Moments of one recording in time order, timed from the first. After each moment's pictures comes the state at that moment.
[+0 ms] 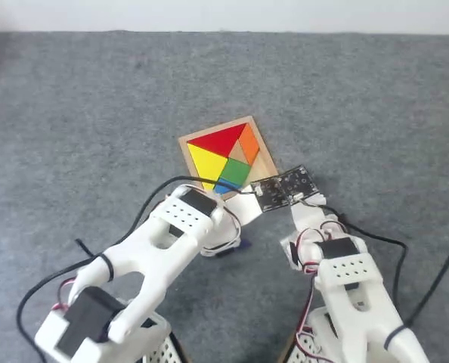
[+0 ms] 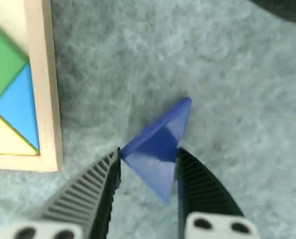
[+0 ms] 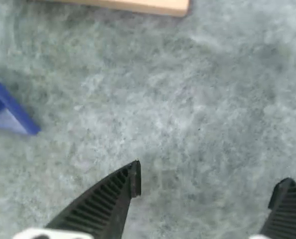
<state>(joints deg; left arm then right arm) 28.9 -10.8 48.8 56.7 -32.3 -16.0 -44.3 77.5 43.0 15.5</state>
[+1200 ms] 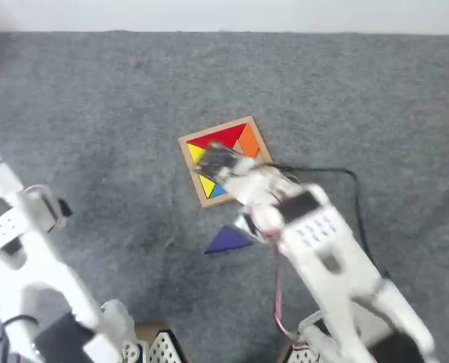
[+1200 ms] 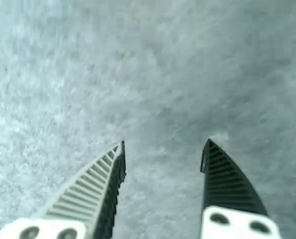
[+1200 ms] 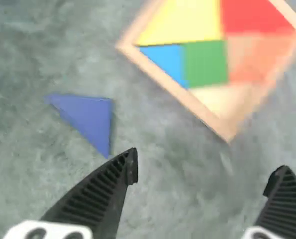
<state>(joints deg) -47.2 -18.9 44.4 62.1 -2.5 -34.8 -25.8 38.5 62.8 31.0</state>
